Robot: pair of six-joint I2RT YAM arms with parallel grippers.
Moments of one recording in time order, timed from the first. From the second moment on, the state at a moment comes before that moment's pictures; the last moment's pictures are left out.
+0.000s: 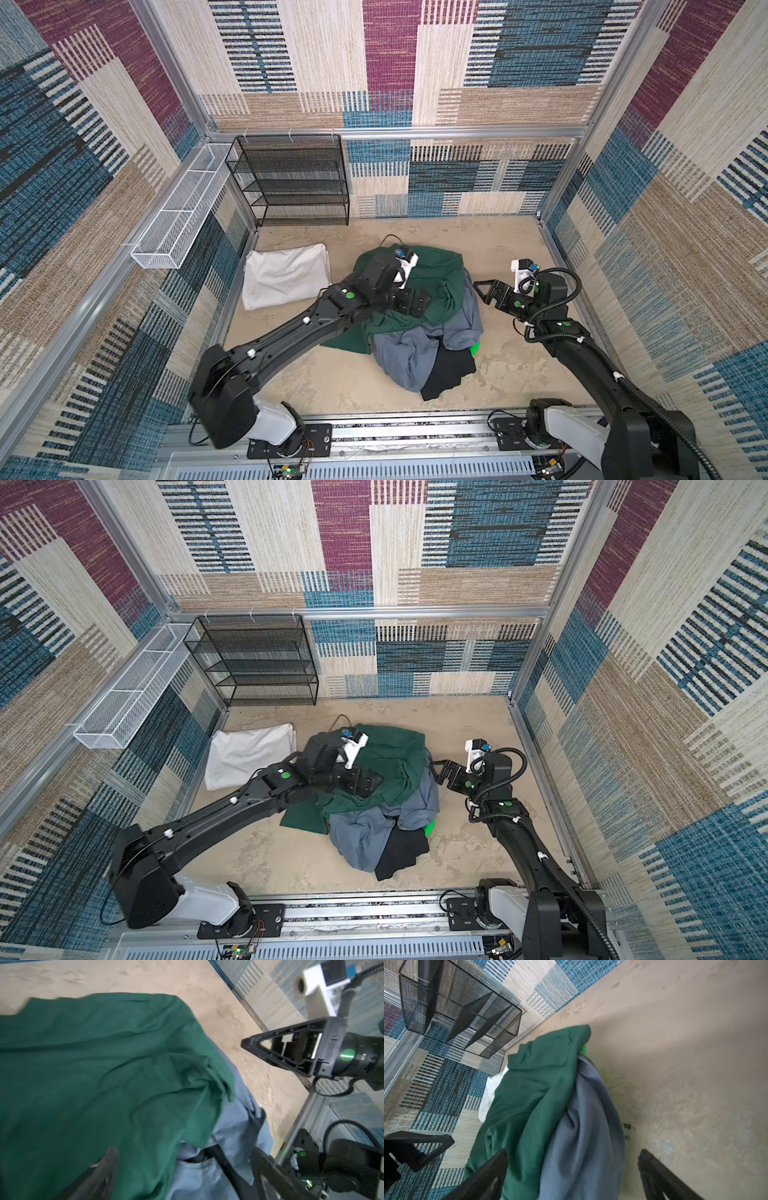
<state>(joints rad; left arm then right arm) -0.82 1.54 1.29 -0.44 0.15 -0.32 -0.01 1.04 0.55 -0.07 -0.55 0.53</state>
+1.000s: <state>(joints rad) -0.78 1.49 1.53 -0.63 -0.16 -0.26 0.06 0.91 0.53 -0.27 -0.48 0.51</state>
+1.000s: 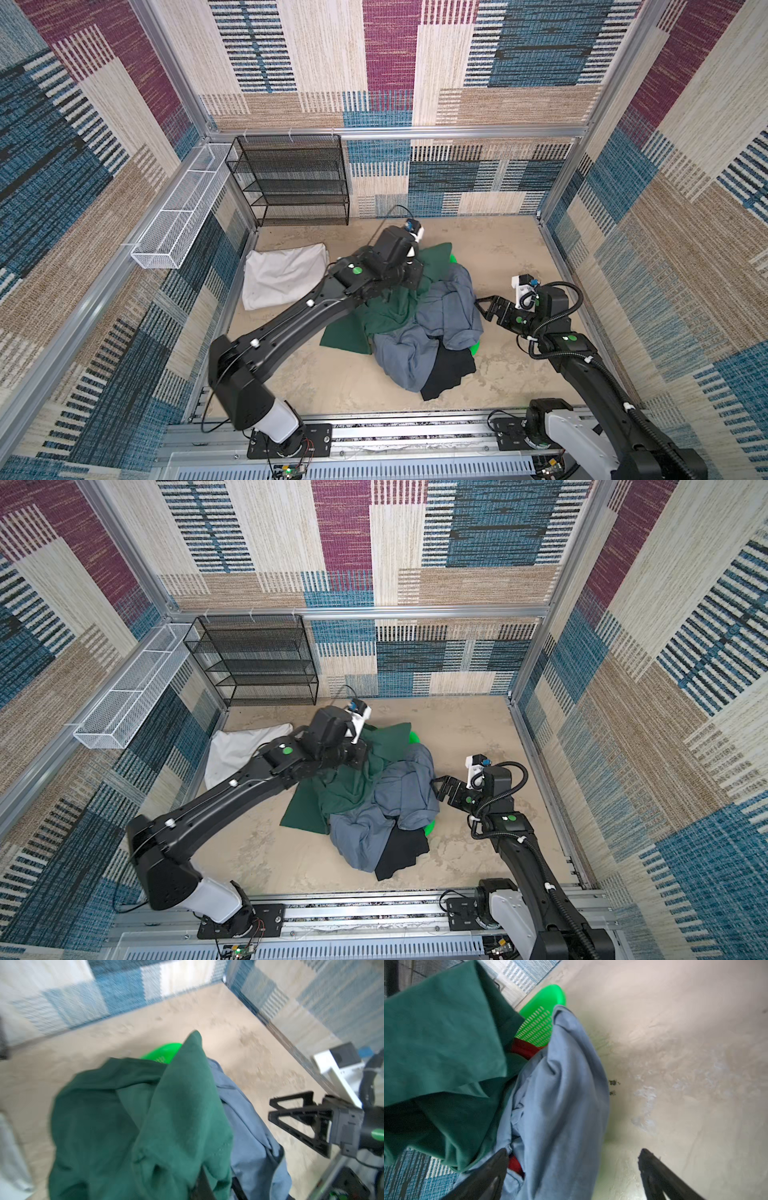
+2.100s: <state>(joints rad) -0.57 0.80 1.07 -0.51 -0.84 -0.22 0.08 1.64 1.22 -0.51 0.02 0.36</state>
